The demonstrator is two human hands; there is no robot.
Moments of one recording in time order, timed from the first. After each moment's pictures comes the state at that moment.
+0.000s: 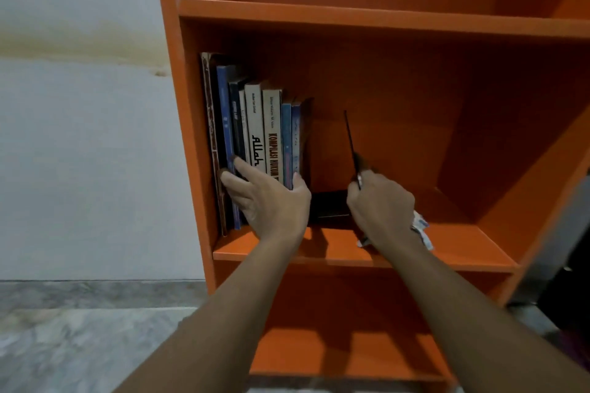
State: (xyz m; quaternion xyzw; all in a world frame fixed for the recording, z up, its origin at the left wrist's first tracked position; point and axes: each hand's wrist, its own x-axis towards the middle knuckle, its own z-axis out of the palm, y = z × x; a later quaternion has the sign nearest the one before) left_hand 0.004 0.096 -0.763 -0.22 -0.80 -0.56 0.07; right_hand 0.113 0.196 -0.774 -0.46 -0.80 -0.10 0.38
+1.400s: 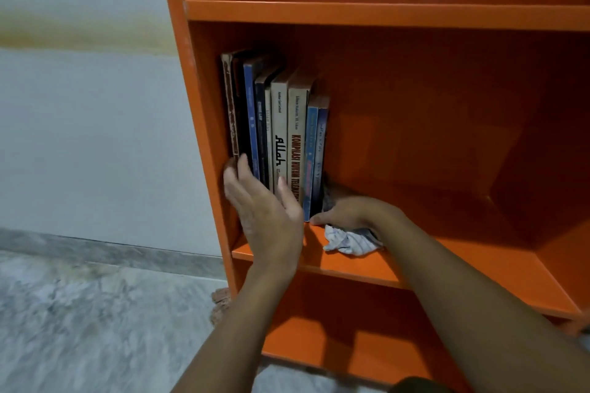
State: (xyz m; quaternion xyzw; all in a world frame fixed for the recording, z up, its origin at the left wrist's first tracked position) left_hand -0.009 0.087 -0.779 -0.23 -0.74 -0.57 0.25; right_hand 0.040 0.231 -0.766 -0.34 -0.90 0.25 -0.12
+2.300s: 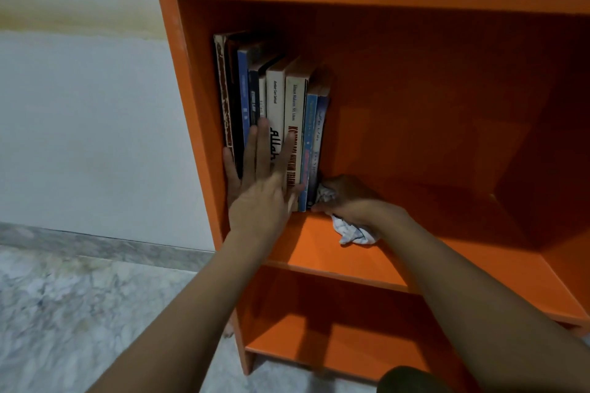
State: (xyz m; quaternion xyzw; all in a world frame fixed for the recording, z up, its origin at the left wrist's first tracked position) left_hand -0.077 0.099 -0.798 -0.39 -0.82 -0.13 0.41; right_hand 0.028 0.256 -0.789 -0.28 -0.92 0.27 0.07
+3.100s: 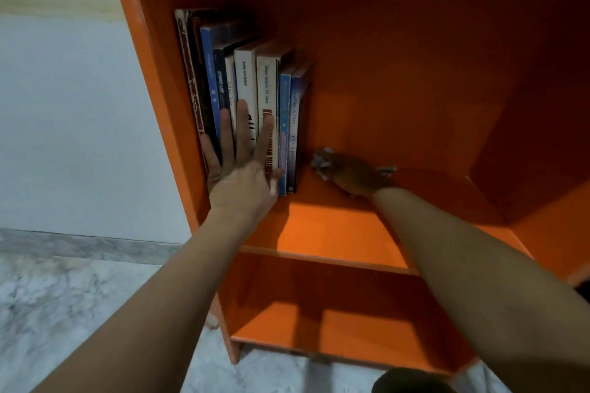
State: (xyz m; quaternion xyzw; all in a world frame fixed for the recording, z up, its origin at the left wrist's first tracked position) left_hand -0.069 0.107 -0.791 -0.39 -0.84 -0.13 0.37; right_hand 0.040 0.308 -0.795 -0.27 -0.93 0.24 0.10
